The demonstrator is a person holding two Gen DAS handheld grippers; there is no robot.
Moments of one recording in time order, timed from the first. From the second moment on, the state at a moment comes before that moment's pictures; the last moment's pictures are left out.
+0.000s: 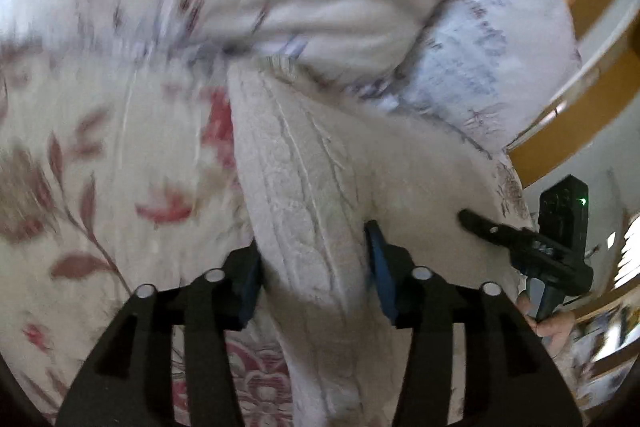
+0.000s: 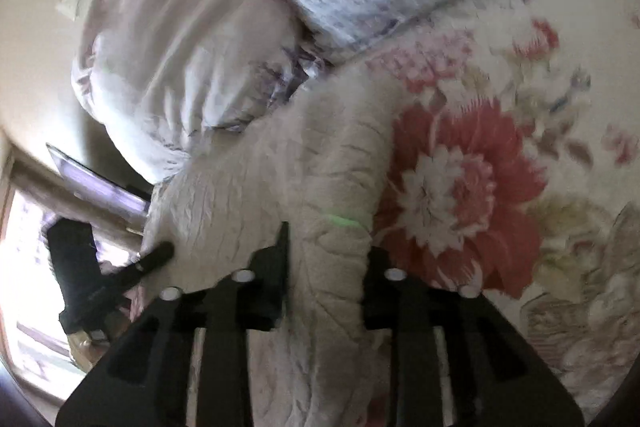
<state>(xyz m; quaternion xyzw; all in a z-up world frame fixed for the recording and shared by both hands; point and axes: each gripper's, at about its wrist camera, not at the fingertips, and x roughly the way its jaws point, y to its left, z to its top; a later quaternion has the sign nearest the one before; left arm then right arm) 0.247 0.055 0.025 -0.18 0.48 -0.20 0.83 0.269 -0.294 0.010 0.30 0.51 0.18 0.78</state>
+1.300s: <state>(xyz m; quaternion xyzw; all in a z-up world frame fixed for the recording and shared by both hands) 0.172 -0.001 0.024 0.01 0.42 -0.16 0.89 0.201 -0.235 0.044 0.05 0.46 0.13 0.88</state>
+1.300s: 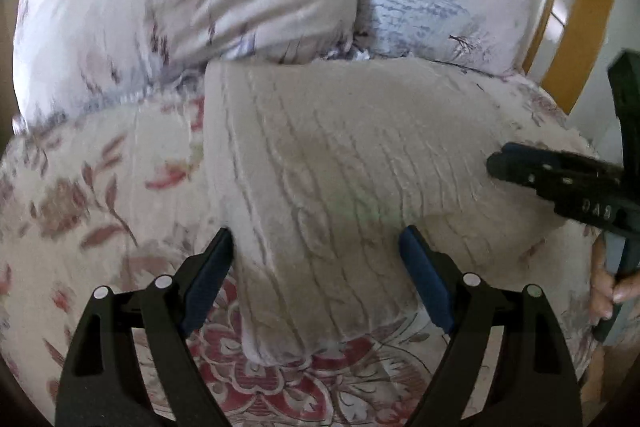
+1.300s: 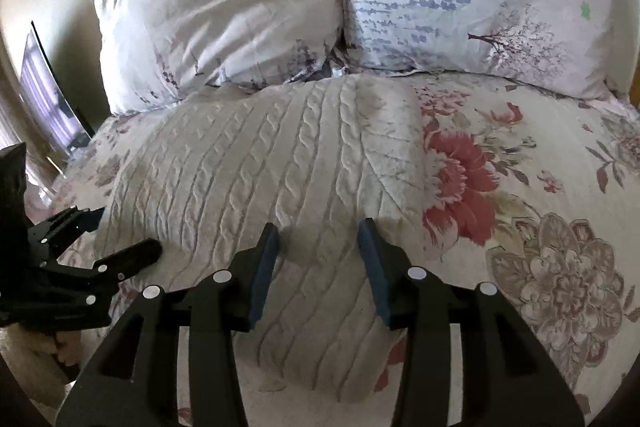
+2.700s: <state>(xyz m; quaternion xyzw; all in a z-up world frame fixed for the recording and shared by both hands) 0.109 0.005 0.006 0.04 0.46 -0.06 0.89 0.122 -0.217 0.029 0.02 0.49 0.04 0.87</state>
